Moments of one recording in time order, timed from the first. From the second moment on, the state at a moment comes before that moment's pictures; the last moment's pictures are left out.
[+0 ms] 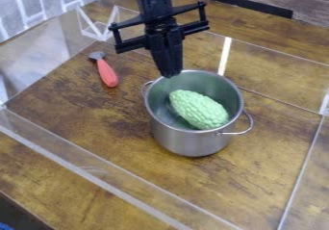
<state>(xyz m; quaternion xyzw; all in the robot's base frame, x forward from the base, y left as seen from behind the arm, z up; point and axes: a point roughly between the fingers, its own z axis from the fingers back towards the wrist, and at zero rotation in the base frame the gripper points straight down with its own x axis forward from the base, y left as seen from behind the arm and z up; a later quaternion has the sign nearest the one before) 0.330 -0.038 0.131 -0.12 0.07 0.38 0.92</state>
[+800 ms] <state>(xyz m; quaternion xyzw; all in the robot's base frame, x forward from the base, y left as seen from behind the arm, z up) 0.321 -0.042 0.144 -0.14 0.03 0.36 0.92</state>
